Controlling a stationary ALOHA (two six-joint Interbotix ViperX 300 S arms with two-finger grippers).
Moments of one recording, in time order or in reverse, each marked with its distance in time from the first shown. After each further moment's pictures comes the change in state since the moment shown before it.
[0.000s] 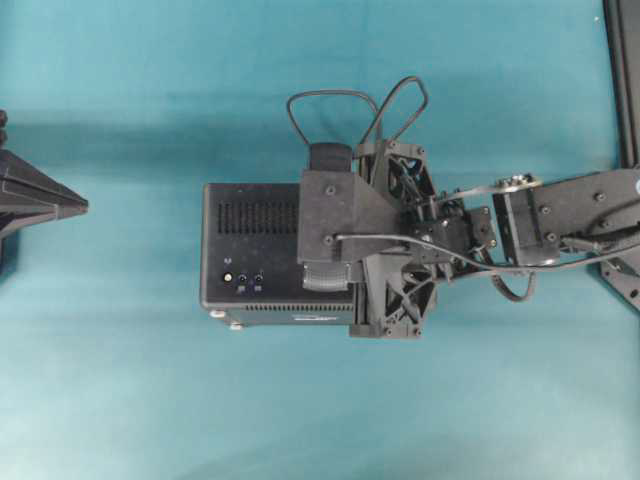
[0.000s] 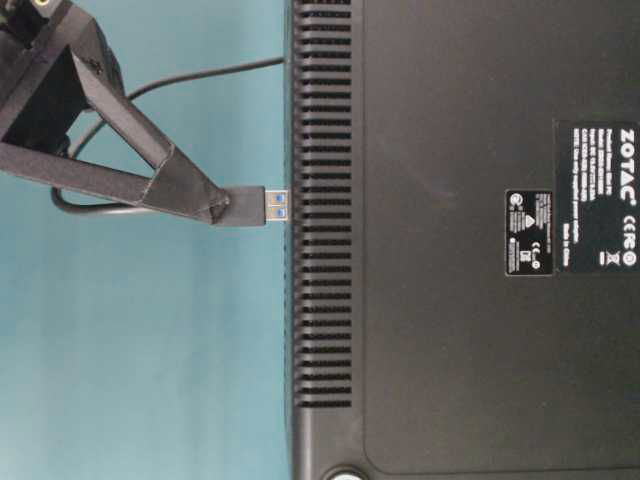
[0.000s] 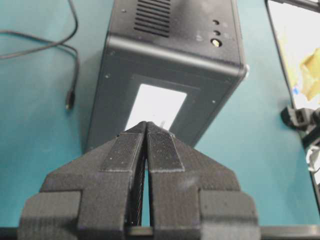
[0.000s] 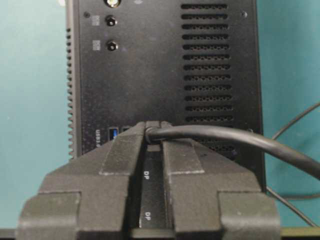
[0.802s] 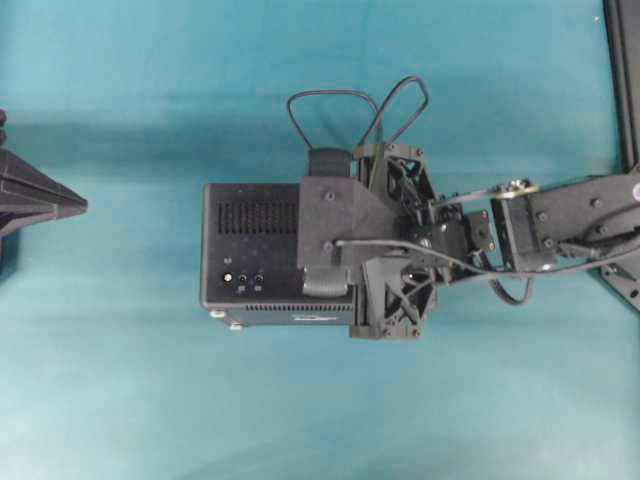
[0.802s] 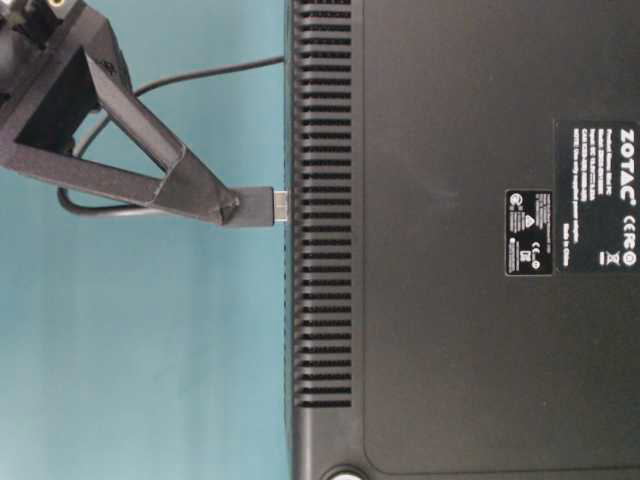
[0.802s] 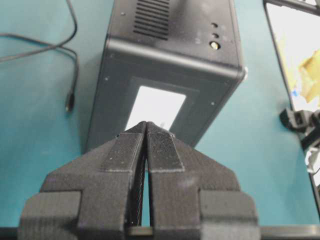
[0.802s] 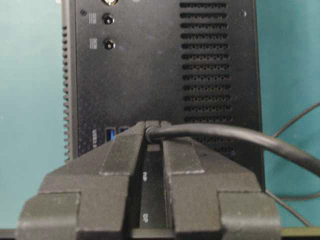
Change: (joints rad) left arm 0.000 -0.003 0.005 0.000 -0.002 0.000; right arm 0.009 0.003 0.003 -0.029 0.014 0.000
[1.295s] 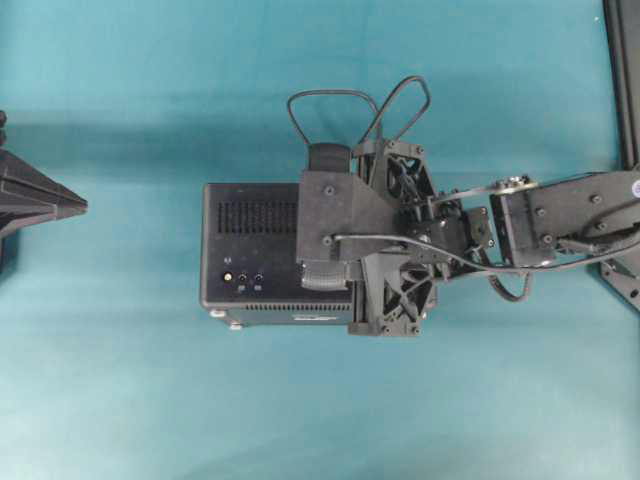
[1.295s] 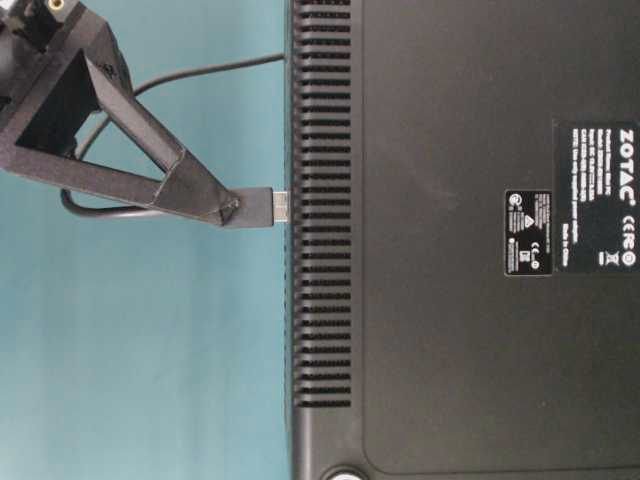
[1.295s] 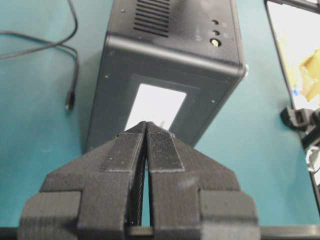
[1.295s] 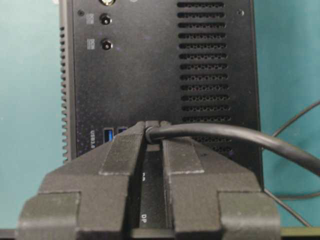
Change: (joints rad) left arm -0.002 -0.005 0.000 0.000 0.000 0.000; right arm -0.020 0.002 0.000 0.006 0.005 0.000
